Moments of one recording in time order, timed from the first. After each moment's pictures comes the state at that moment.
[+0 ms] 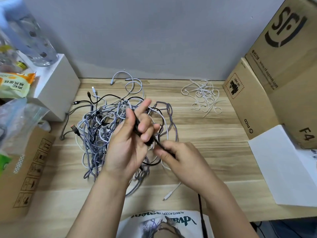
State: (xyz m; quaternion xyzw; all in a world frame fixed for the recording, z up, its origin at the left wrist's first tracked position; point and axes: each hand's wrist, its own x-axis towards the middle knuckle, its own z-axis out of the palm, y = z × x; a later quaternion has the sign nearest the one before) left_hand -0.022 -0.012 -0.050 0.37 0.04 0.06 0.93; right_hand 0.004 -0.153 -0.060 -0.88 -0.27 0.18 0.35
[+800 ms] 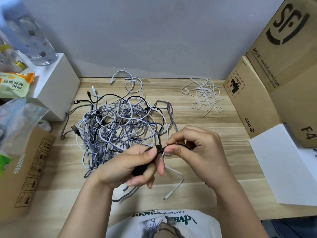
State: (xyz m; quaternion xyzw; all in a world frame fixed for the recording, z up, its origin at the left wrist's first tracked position) left_hand -0.042 0.011 -0.075 0.48 -0.09 -0.30 0.82; right_hand 0.013 -0.169 -0.043 -0.81 -0.29 0.01 0.51
